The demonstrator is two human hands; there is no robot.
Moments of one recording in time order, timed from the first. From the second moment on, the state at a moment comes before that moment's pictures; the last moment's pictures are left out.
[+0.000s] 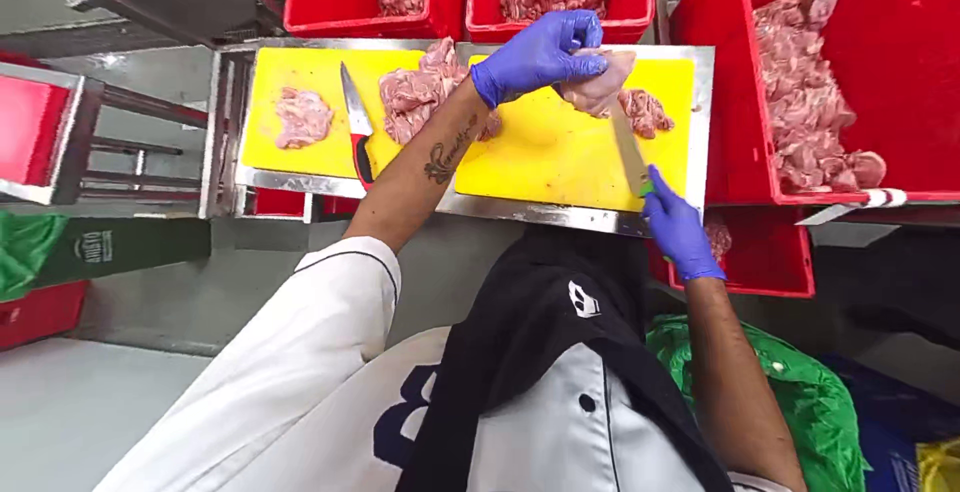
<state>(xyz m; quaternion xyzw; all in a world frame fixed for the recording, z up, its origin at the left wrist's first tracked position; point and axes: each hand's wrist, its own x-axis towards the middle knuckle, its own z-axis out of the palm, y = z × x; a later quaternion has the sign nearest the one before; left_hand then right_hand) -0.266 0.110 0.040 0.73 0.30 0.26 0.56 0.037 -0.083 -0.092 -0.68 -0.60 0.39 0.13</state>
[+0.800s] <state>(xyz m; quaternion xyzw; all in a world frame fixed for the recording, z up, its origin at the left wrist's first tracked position) -0.254 0.037 -0.154 0.87 0.39 0.25 0.17 -0.055 -0.112 -0.062 -0.68 -0.66 0.34 0.01</state>
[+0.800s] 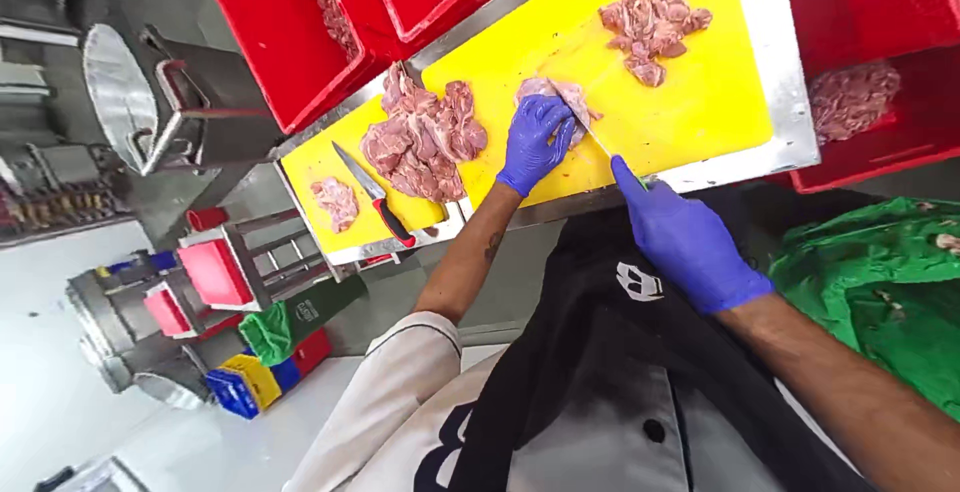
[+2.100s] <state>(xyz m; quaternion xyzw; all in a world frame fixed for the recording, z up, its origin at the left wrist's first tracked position) -0.267 0.007 -0.092 0.64 0.61 0.14 0.44 0.001 -0.124 -0.011 -0.64 -0.54 0.47 0.28</state>
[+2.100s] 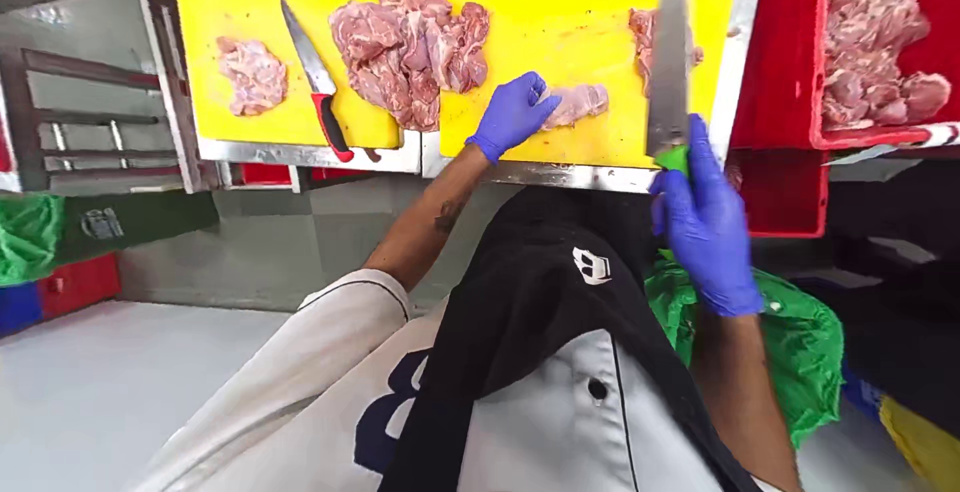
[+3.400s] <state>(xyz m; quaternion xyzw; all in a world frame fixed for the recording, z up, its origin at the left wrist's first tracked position) -0.264 0.013 -0.146 0.82 0.46 0.23 0.25 -0.049 -0.118 -0.050 -0.63 -0.72 0.29 -0.03</state>
